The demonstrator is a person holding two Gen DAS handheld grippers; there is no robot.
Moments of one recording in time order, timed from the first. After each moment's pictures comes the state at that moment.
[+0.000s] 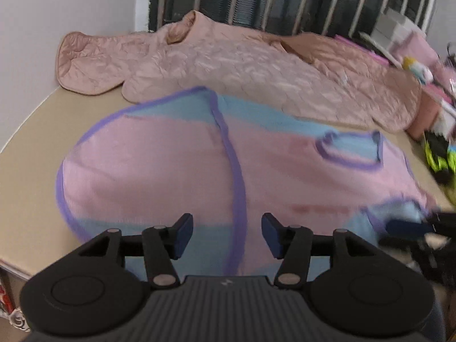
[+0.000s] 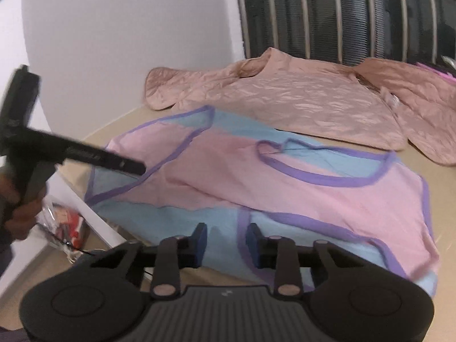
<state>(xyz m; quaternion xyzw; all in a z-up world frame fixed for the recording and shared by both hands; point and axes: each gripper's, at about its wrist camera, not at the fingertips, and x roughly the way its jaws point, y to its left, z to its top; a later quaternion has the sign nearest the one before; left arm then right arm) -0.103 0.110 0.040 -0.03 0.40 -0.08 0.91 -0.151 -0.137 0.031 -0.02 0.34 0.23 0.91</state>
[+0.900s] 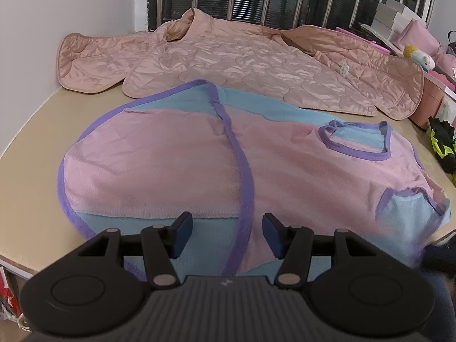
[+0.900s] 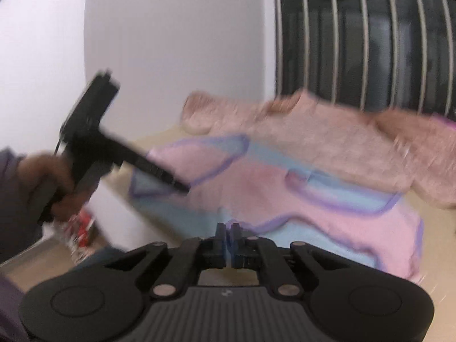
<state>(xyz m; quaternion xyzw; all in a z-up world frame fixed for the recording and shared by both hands) -0.107 0.105 0.036 -0.02 0.40 -0.07 0.91 -0.213 -0.140 0.039 -0.06 0.26 0.30 0.92</state>
